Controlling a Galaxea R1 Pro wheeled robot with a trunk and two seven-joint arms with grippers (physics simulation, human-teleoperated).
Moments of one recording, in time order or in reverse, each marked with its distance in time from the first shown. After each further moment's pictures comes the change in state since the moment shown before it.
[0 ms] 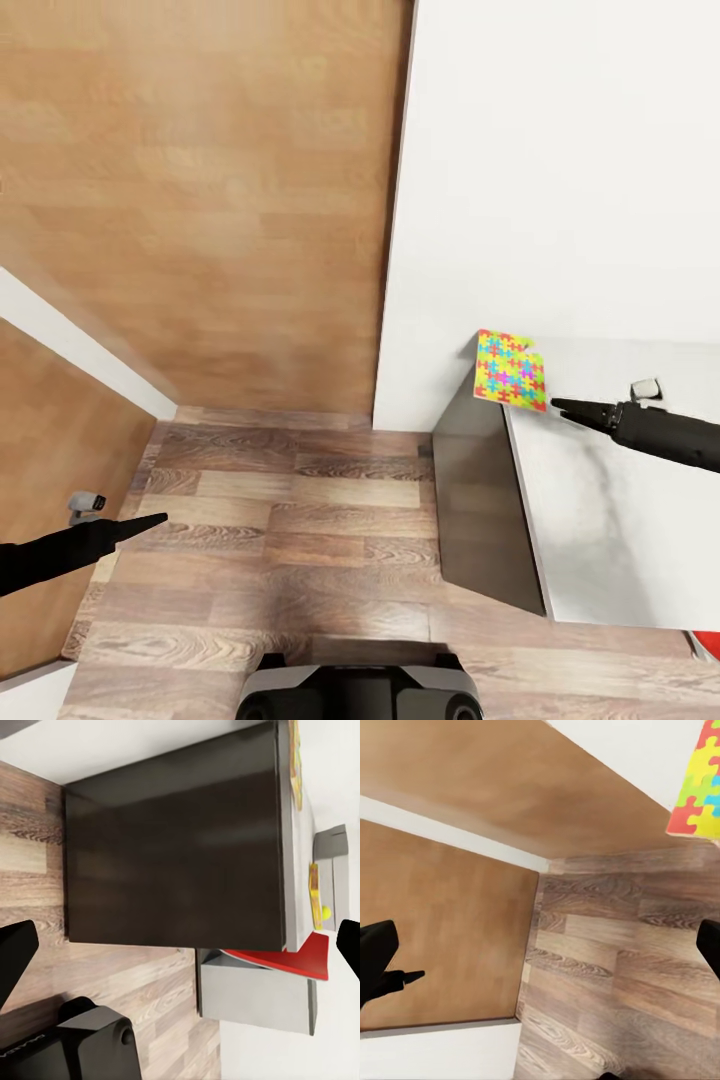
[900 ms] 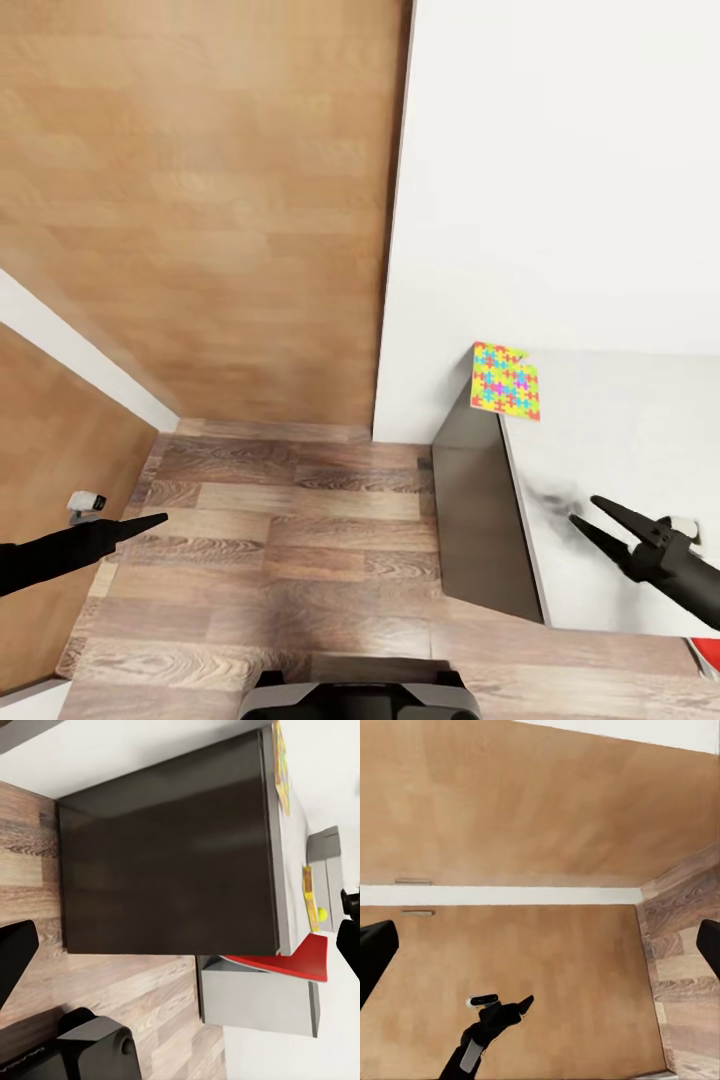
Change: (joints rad) left arm 0.000 0.000 -0.002 0.000 0.000 0.000 0.000; right arm 0.500 0.332 -0.358 -0.044 -0.057 -0.001 0.206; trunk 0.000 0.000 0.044
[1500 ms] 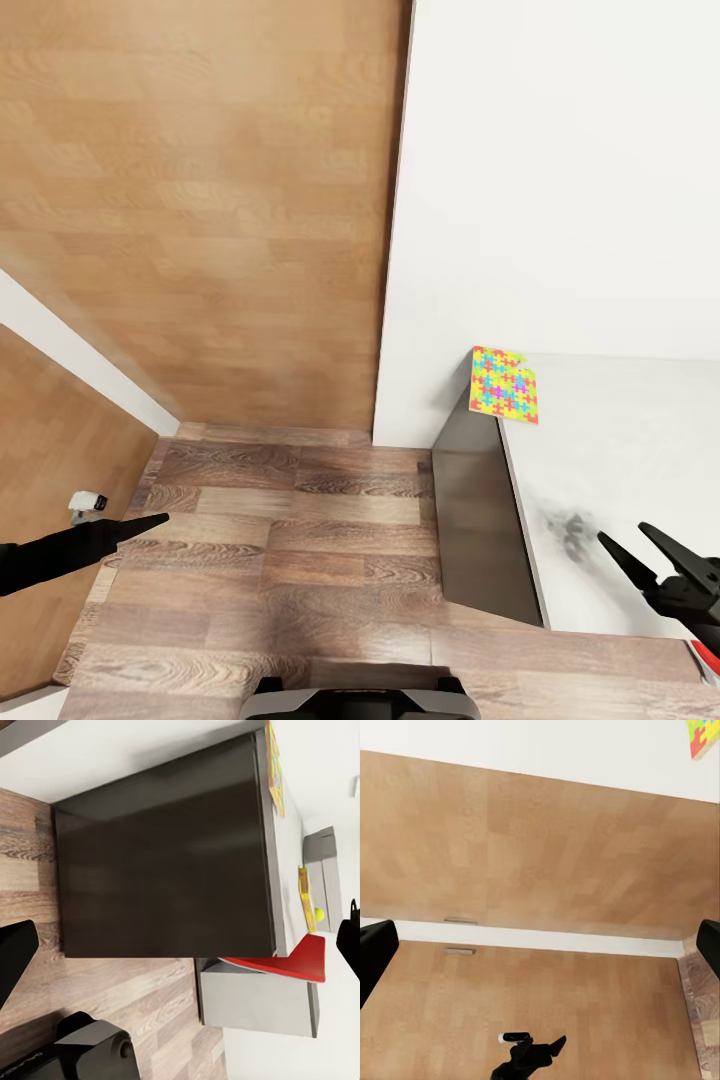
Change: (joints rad) left arm 0.000 -0.003 -0.003 0.000 0.002 0.001 0.000; right arm 0.111 0.102 -0.104 0.000 0.030 -0.098 0.209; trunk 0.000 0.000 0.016
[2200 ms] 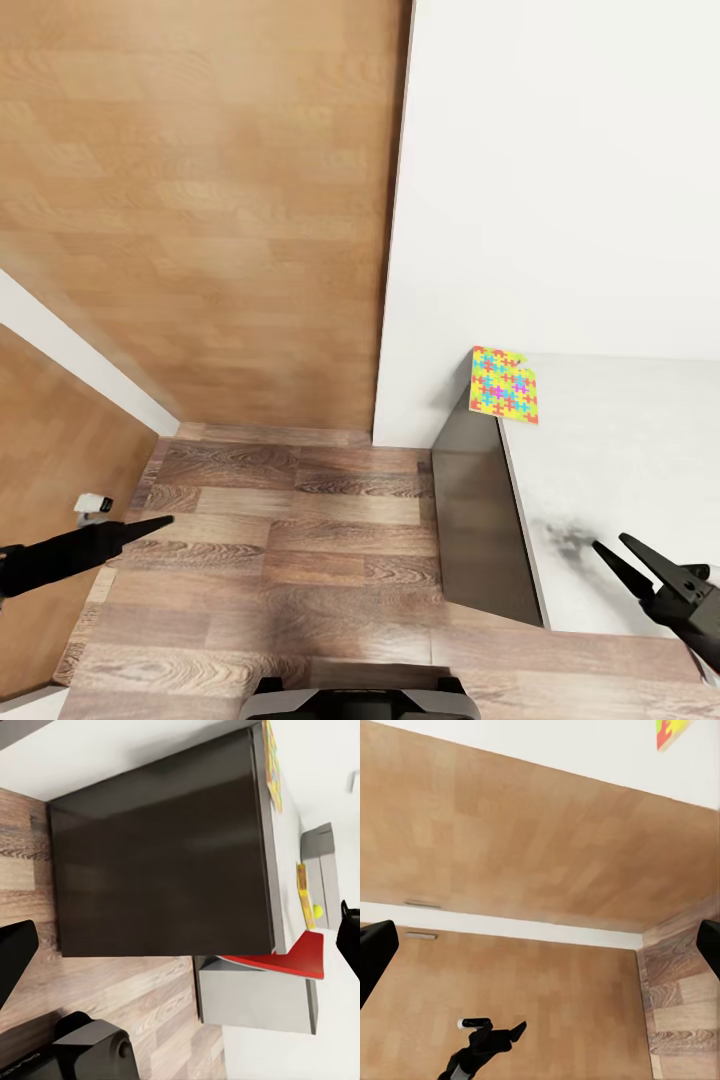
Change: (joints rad) left arm 0.003 -0.014 -0.005 0.001 -0.004 -0.016 0.000; right arm 0.013 0.007 0.006 0.001 0.143 -0.069 0.044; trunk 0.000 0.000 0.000
